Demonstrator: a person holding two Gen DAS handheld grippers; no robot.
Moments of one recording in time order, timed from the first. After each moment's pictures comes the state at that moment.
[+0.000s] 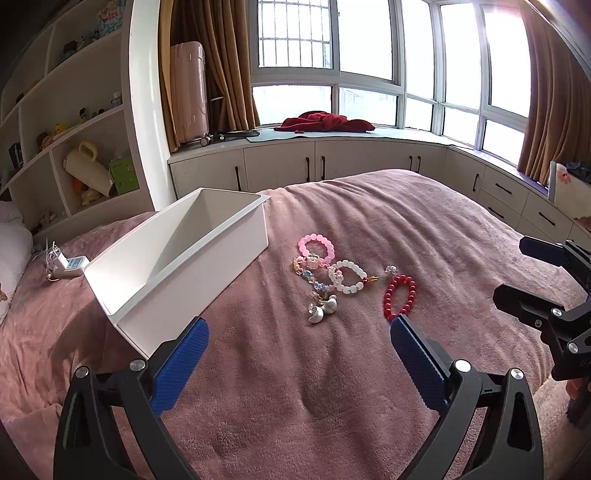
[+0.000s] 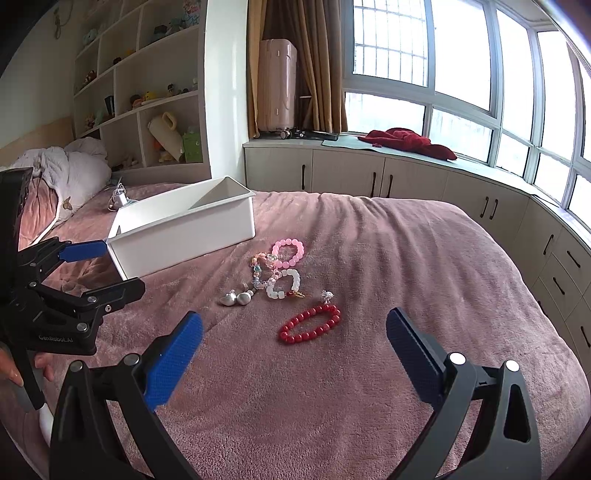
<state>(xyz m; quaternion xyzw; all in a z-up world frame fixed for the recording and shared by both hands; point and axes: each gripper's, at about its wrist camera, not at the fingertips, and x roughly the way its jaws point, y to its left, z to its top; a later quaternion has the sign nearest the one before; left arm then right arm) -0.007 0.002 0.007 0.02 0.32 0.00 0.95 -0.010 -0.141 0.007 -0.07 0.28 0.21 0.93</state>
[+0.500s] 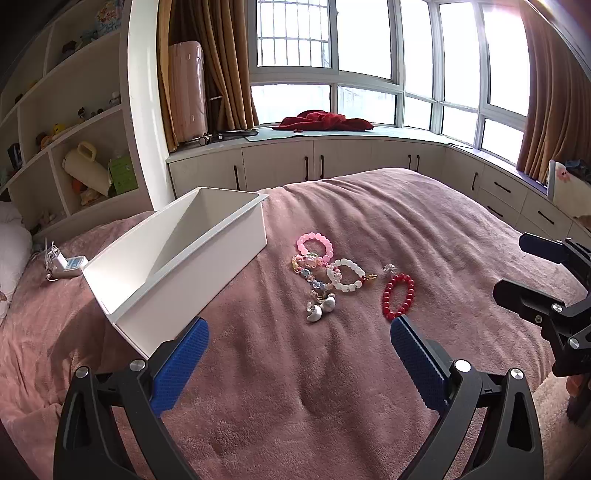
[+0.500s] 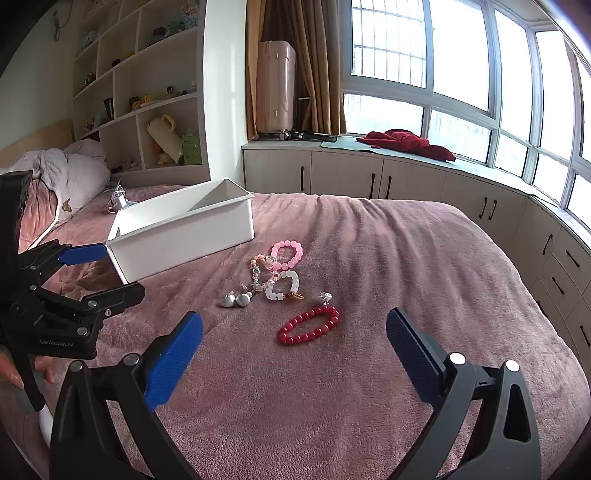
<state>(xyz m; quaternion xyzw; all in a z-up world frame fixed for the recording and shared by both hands) -0.008 0.001 0.005 0.02 0.32 0.00 0.95 -0.009 -0.142 0.008 -0.07 0.28 0.20 0.94</state>
